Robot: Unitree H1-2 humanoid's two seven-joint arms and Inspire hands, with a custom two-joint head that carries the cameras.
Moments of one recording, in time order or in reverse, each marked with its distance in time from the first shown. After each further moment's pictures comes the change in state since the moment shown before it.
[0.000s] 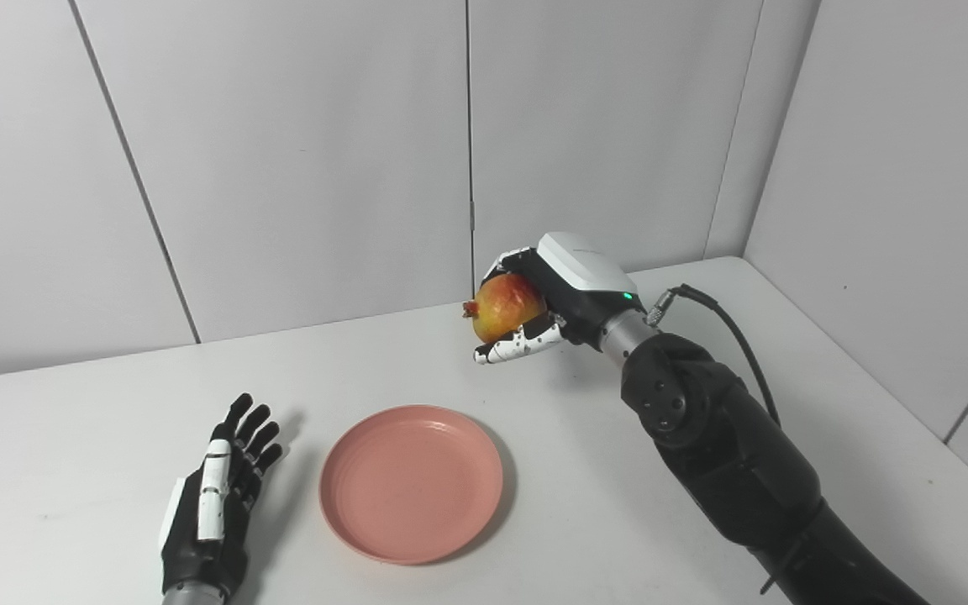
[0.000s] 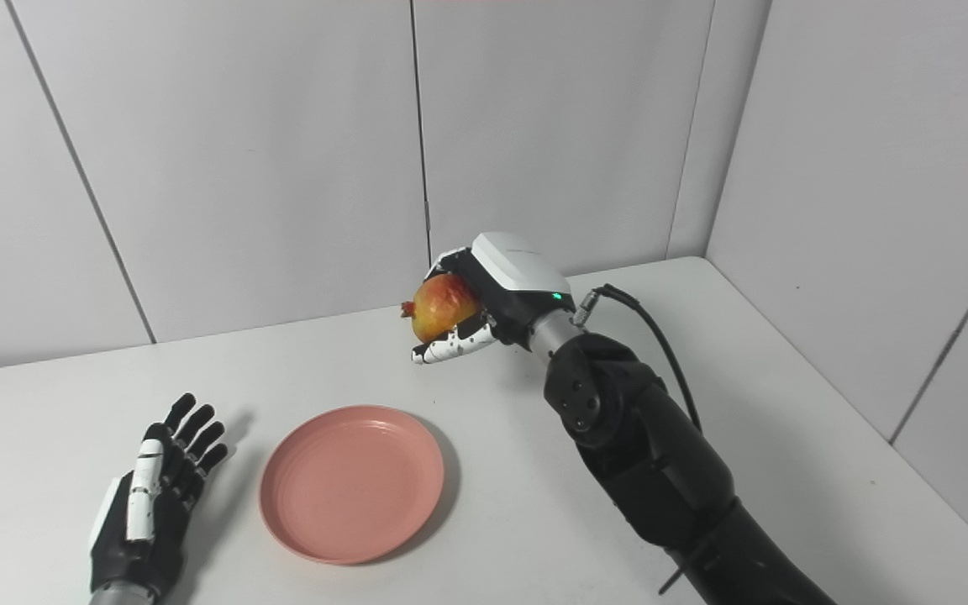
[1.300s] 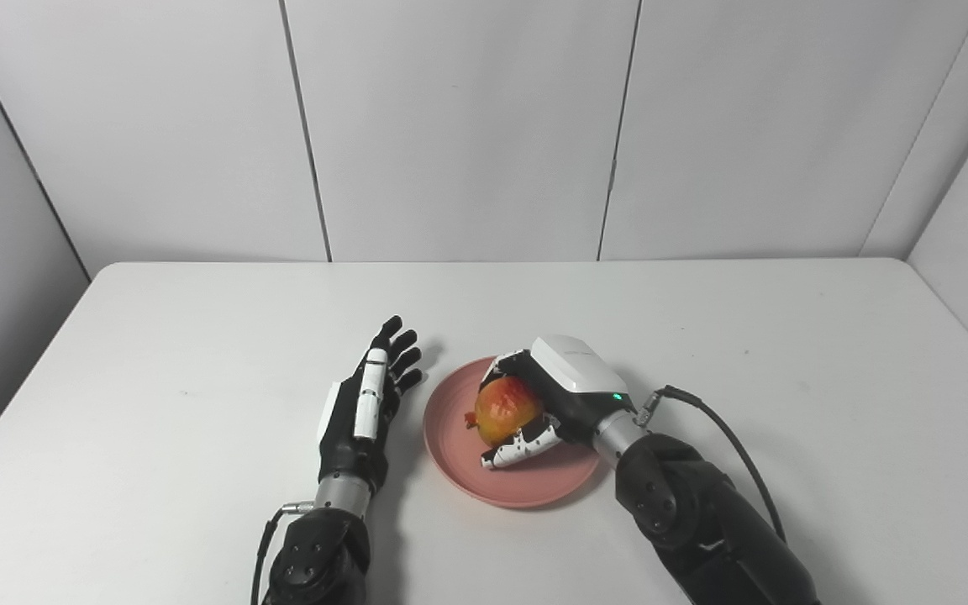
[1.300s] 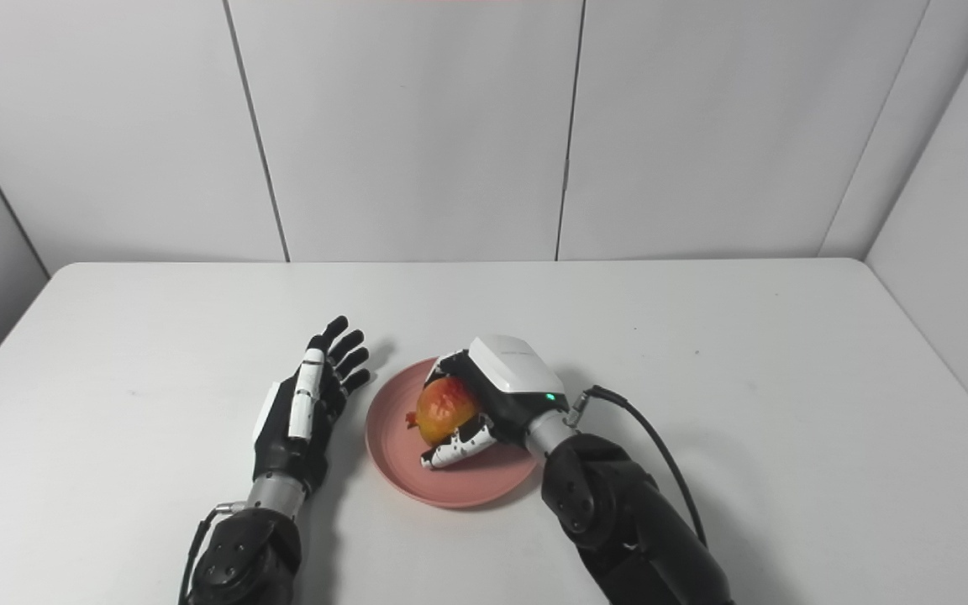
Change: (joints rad) left arm -0.001 -0.094 -0.033 -0.032 0.078 0.051 0.120; right arm 0.113 0.183 0.189 0.238 -0.039 -0.193 -0.097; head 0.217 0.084
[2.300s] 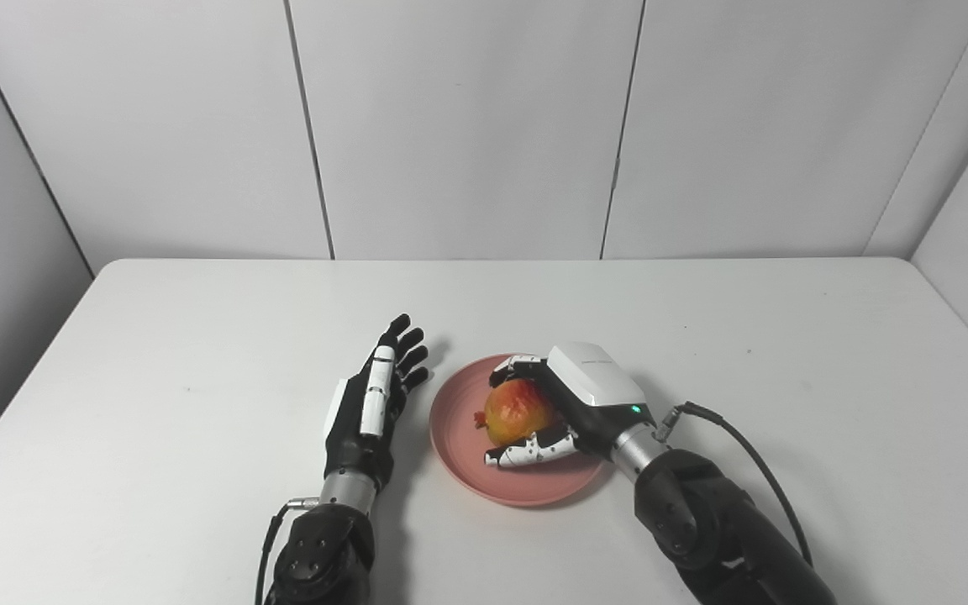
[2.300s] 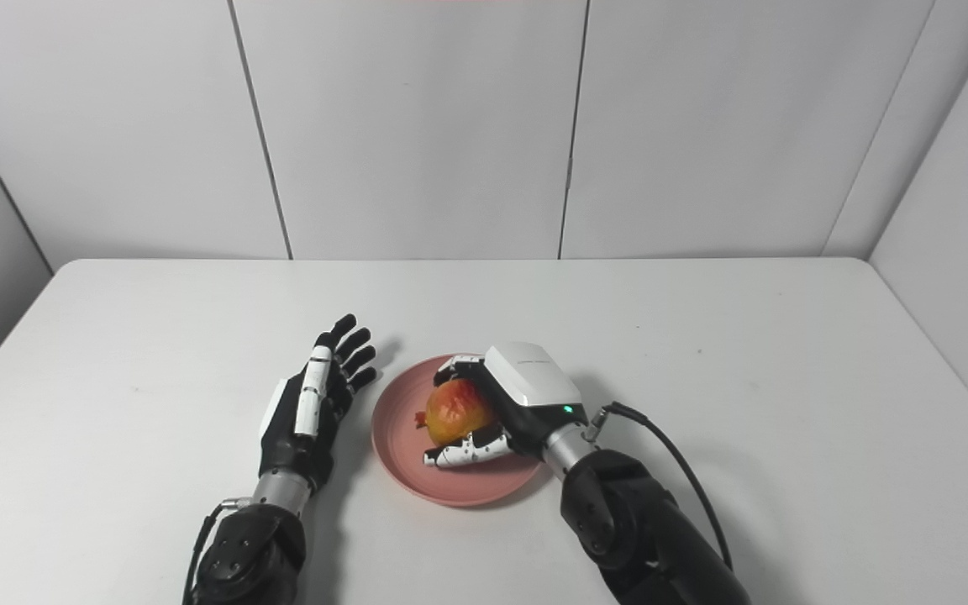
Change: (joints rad) left arm -0.001 0.001 -0.007 -0.003 0.000 0.010 -0.003; right arm 0.049 -0.034 -0.007 -0.019 -0.024 -0.062 -0.061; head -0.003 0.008
